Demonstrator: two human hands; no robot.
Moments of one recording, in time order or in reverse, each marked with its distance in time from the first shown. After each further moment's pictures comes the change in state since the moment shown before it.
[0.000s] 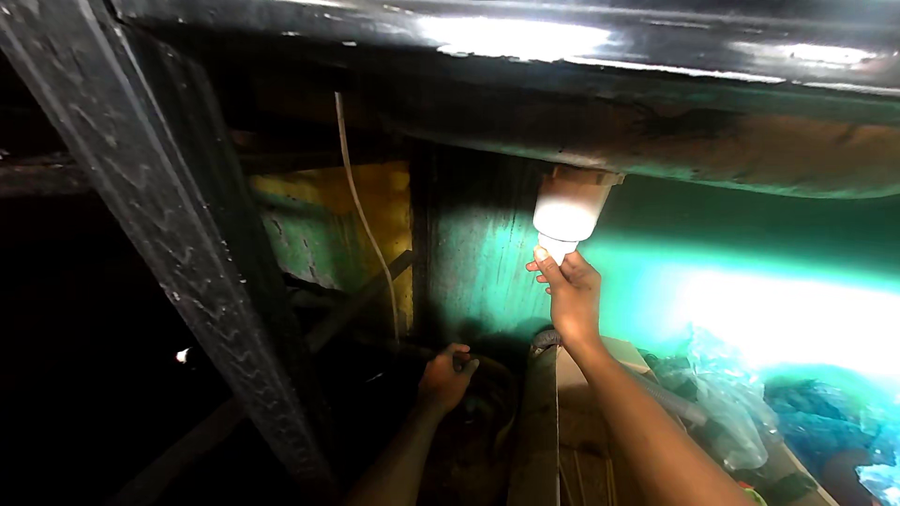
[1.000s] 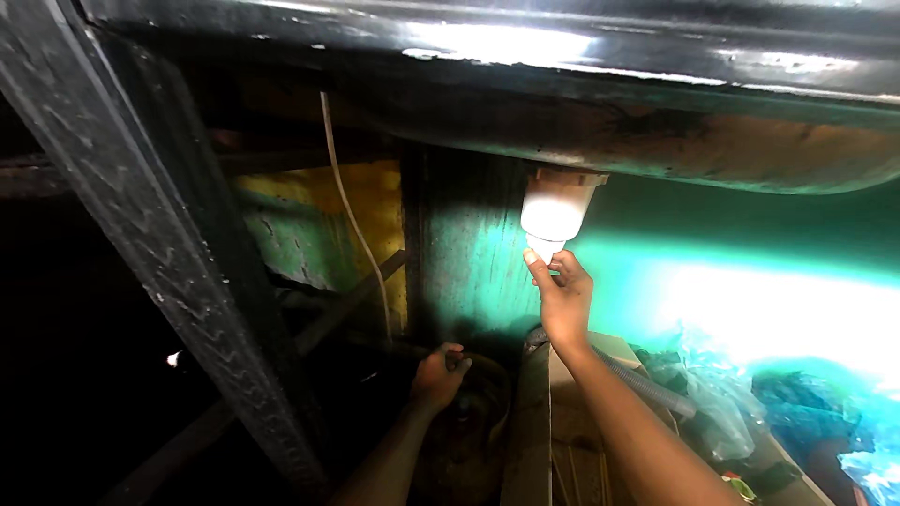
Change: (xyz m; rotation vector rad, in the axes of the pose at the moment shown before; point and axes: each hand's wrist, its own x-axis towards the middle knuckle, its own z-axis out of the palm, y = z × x) left_hand -0.001 -0.001 -0.001 0.011 -0.004 0.014; right_hand -0.006 0.012 -0.003 -0.066 0.090 -0.073
